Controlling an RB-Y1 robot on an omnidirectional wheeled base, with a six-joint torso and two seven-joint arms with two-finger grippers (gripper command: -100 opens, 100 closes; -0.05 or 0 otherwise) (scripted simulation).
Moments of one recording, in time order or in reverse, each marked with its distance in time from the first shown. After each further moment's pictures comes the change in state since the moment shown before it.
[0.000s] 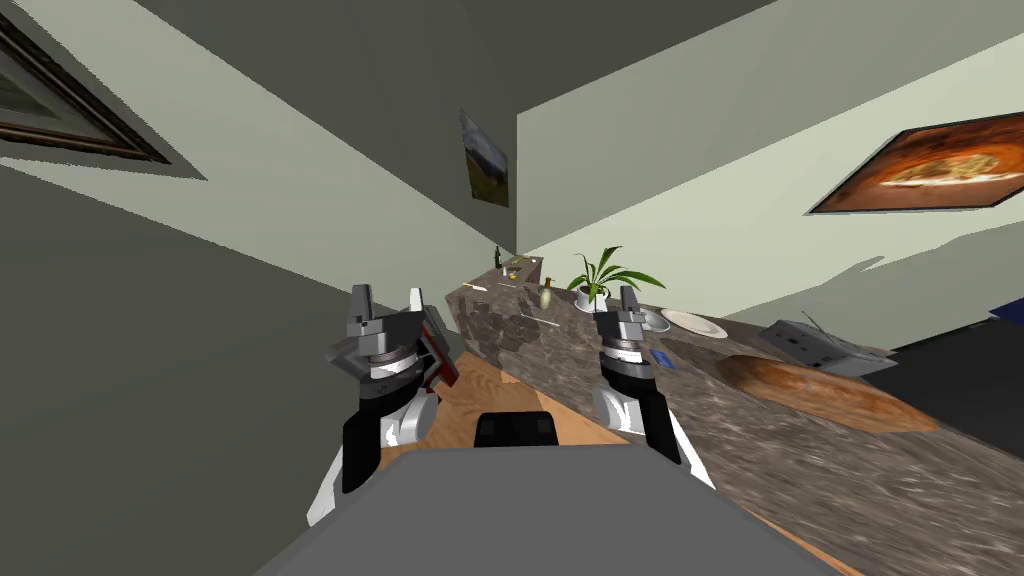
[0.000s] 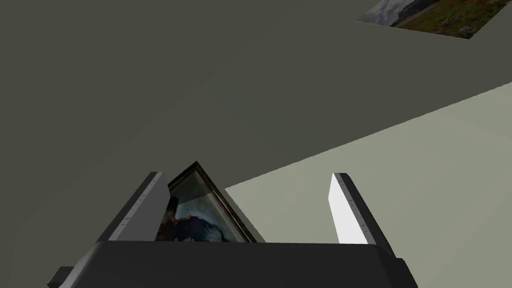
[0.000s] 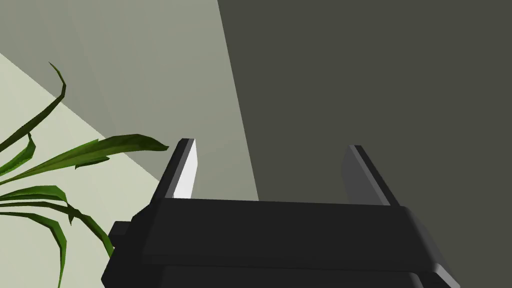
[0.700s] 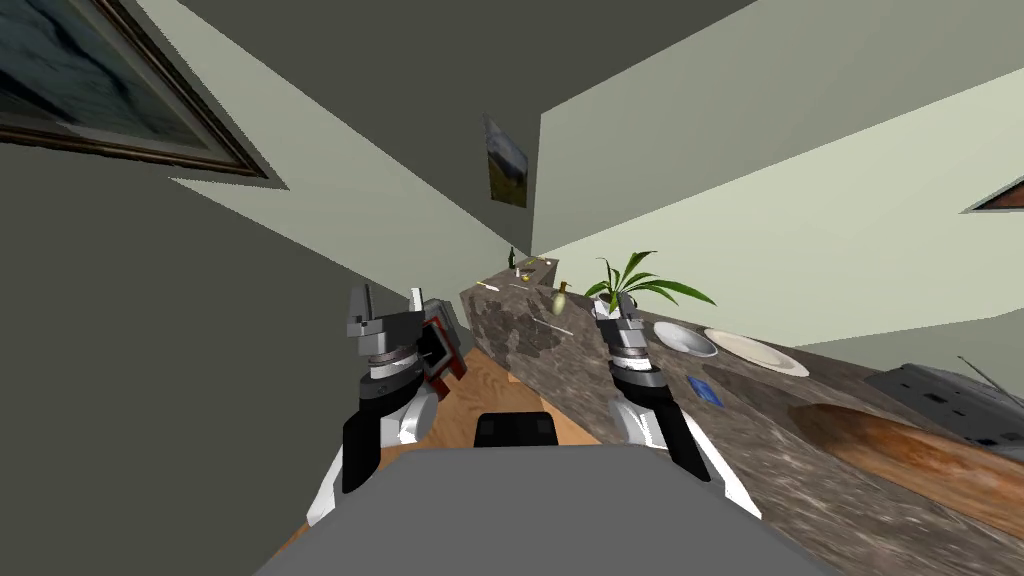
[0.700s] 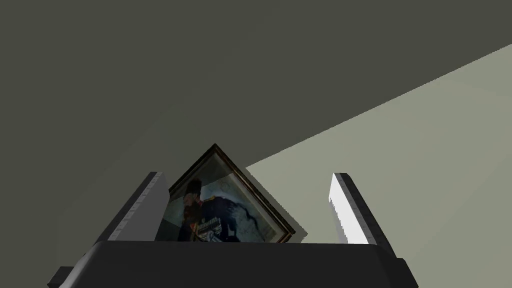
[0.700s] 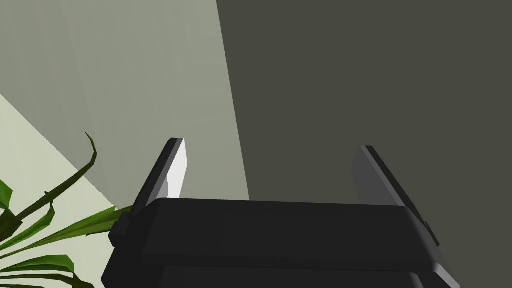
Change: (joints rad) left arm 0.000 0.000 0.000 0.000 0.000 0.000 0.000; right arm 0.054 -0.165 -0.035 0.019 0.004 -0.024 -0.004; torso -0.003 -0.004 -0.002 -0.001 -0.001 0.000
